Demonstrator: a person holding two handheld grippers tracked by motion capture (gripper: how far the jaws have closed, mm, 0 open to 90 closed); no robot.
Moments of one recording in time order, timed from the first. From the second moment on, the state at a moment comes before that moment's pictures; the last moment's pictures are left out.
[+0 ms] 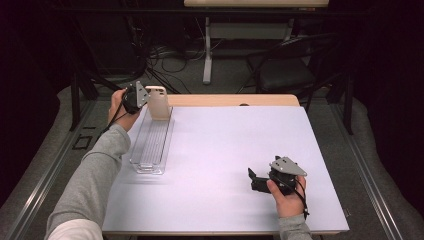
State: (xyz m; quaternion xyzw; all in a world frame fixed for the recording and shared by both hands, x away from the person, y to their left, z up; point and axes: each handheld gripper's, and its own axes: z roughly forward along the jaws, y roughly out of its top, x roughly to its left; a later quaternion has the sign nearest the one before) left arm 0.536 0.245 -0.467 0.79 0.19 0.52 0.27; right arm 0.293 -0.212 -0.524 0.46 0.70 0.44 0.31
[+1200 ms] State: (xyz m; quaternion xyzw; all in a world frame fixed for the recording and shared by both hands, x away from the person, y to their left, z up) left arm 0.528 0.250 -0.455 0.79 0.22 0.50 0.29; right arm 0.294 -0.206 -0.528 0.45 0.72 0.43 0.31
